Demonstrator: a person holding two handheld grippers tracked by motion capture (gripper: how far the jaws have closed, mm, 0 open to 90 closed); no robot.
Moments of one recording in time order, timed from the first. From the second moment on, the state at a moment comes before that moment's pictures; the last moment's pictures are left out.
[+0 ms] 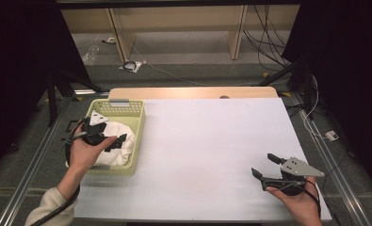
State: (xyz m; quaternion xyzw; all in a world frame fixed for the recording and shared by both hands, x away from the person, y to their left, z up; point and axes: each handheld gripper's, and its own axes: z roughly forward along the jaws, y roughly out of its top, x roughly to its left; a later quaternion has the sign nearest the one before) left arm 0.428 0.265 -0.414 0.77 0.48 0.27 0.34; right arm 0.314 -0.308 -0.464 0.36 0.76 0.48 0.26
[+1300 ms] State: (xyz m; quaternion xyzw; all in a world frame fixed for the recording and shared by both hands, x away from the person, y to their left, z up) left arm 0.486 0.267 -0.460 0.80 0.53 0.19 0.20; right arm 0.313 -0.308 -0.463 0.35 0.76 0.48 0.26
